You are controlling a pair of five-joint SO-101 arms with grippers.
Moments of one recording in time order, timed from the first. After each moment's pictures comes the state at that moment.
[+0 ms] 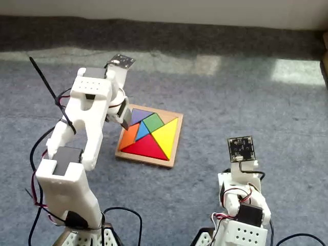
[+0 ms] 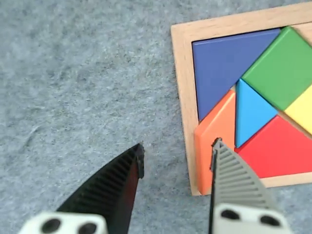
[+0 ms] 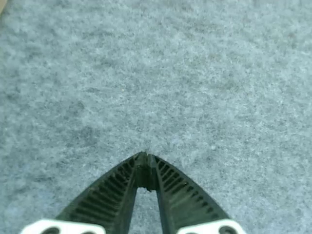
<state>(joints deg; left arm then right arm) -0.6 19.4 -2.4 80.0 -7.3 8.0 -100.4 96.0 62.3 23.5</state>
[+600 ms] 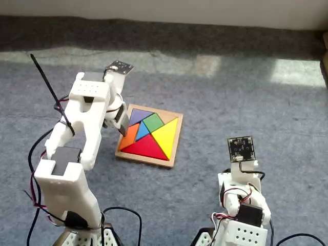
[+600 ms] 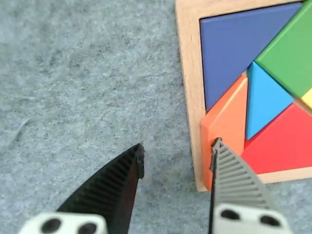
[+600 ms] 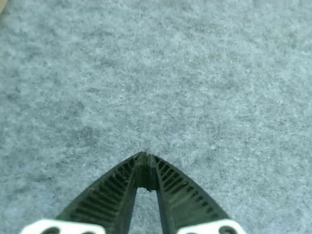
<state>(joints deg) -1.5 19.4 3.0 77.8 -8.9 8.0 -100.4 96.0 62.3 23.5</state>
